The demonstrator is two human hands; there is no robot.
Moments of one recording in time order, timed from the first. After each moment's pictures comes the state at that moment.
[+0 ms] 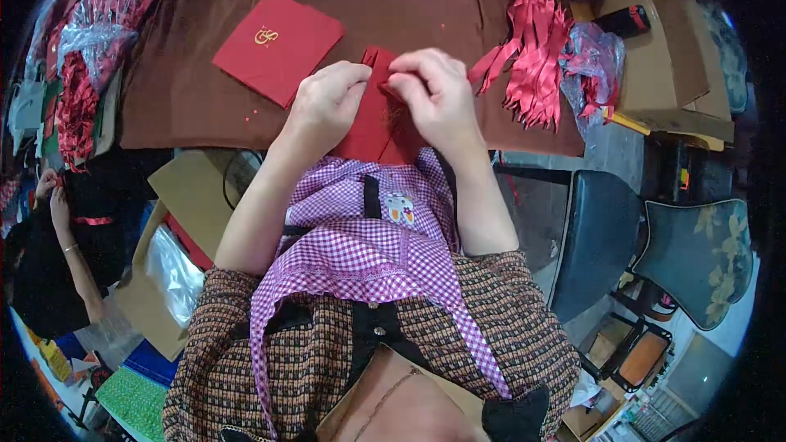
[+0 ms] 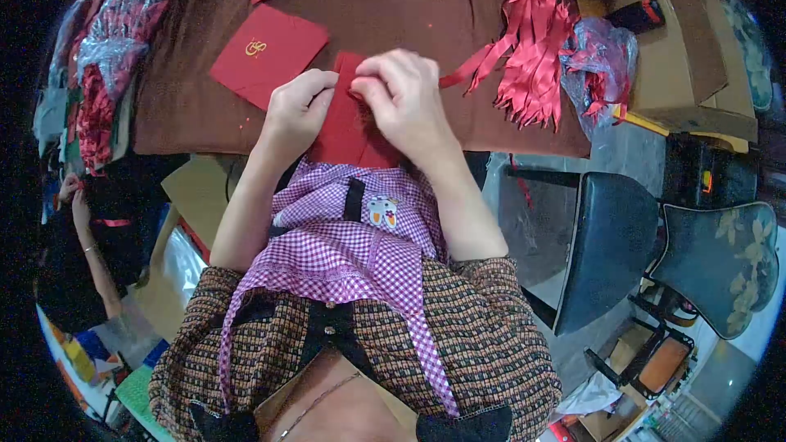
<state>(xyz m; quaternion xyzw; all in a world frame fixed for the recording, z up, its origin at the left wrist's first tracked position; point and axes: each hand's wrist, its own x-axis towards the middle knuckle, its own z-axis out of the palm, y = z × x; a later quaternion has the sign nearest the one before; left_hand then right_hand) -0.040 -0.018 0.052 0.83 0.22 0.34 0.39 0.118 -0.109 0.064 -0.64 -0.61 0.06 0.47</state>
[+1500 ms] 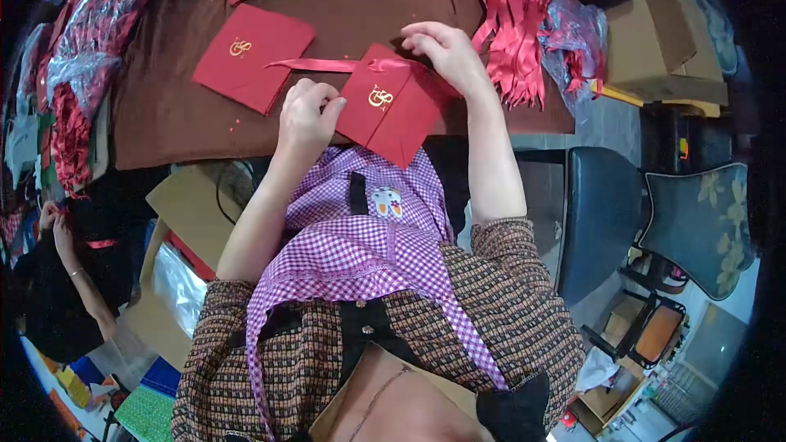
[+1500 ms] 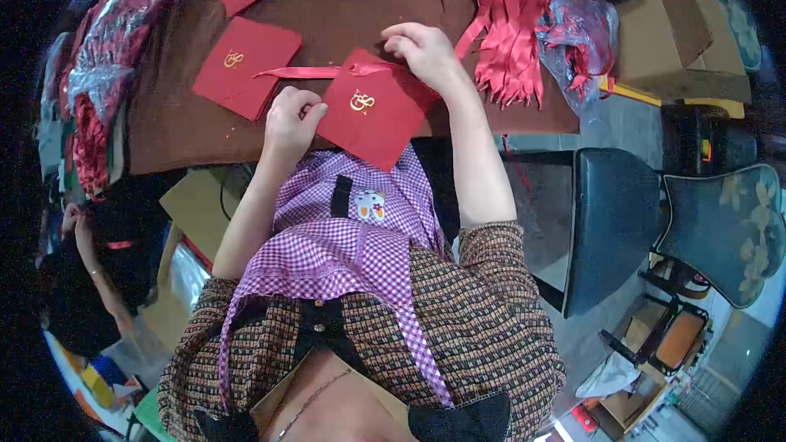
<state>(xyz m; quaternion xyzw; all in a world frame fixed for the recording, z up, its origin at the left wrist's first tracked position) -0.042 -0.026 -0.007 0.86 0.29 0.32 0.29 0.209 -0.098 0.023 -0.67 -0.46 0.32 0.48</state>
